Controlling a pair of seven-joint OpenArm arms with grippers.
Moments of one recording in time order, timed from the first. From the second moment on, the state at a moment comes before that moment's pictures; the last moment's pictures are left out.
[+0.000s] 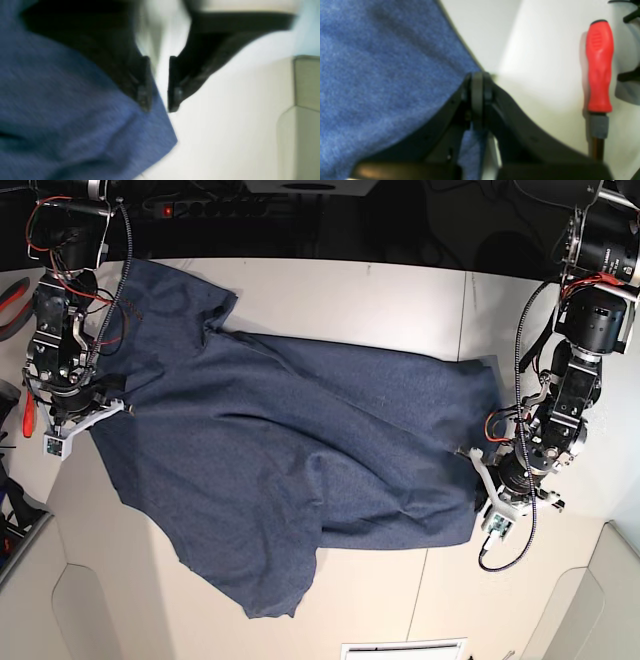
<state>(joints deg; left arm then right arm) -18.9 -23.7 15.6 53.5 -1.8 -13.1 4.8 5.4 11.6 15.0 60.5 2.7 3.6 -27.7</state>
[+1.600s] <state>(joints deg) -8.0 -42.9 15.8 84.7 -71.0 -39.0 73.0 5.4 11.6 15.1 60.6 3.1 3.6 -27.8</state>
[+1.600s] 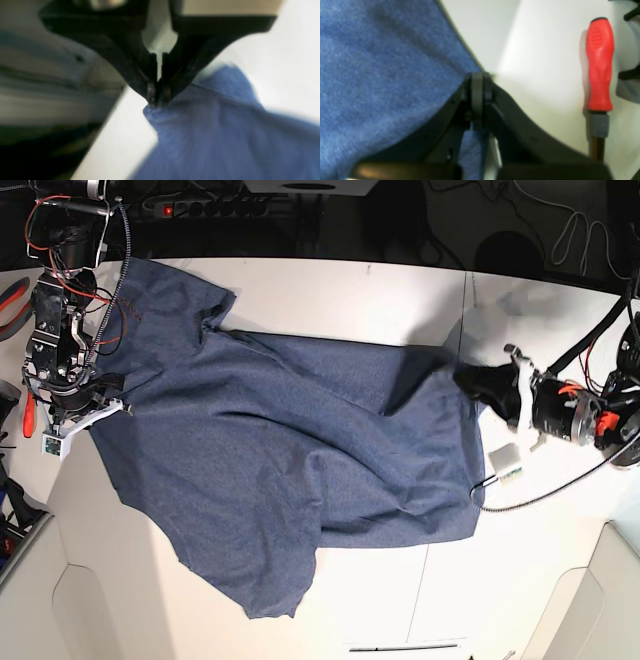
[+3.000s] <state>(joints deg) 5.0 -52.1 13.7 84.8 -9.9 -15.4 50.6 5.0 11.6 15.1 63.1 2.8 3.6 -29.7</state>
